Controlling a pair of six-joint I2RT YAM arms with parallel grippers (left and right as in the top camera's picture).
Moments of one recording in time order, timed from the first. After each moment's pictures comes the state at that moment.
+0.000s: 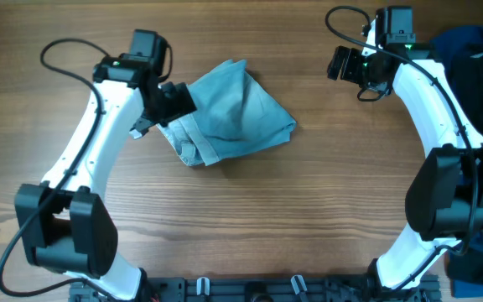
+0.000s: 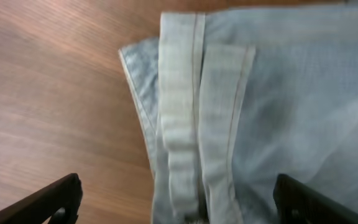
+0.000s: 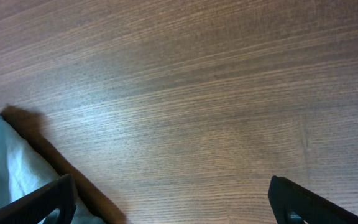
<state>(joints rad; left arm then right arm) -0.16 1.76 1.44 -1.02 0.05 -0.60 0.01 1.93 1.55 -0.74 -0.12 0.27</state>
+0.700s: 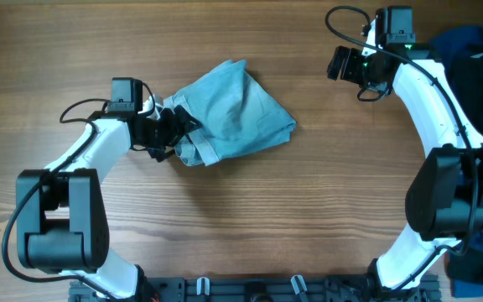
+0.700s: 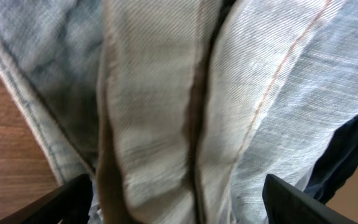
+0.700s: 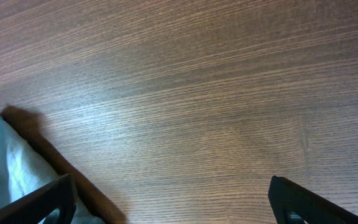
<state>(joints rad) -0.02 1.78 0.99 -0.47 0.59 -0.65 0.01 1.93 1.55 -0.74 -0.12 0.27</state>
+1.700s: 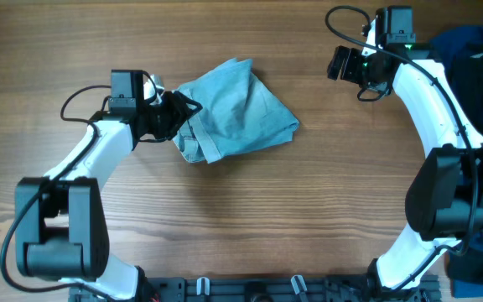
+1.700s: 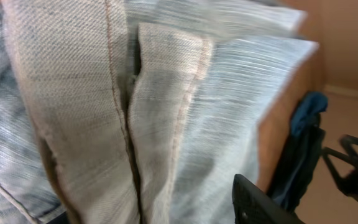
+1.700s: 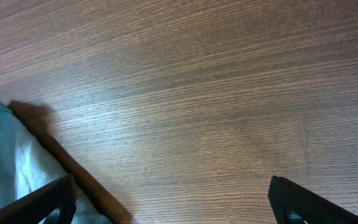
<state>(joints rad) -0.05 1.73 0.99 -0.26 0.62 -0.76 0.01 1.93 1.55 -0.74 -0.12 0.27</state>
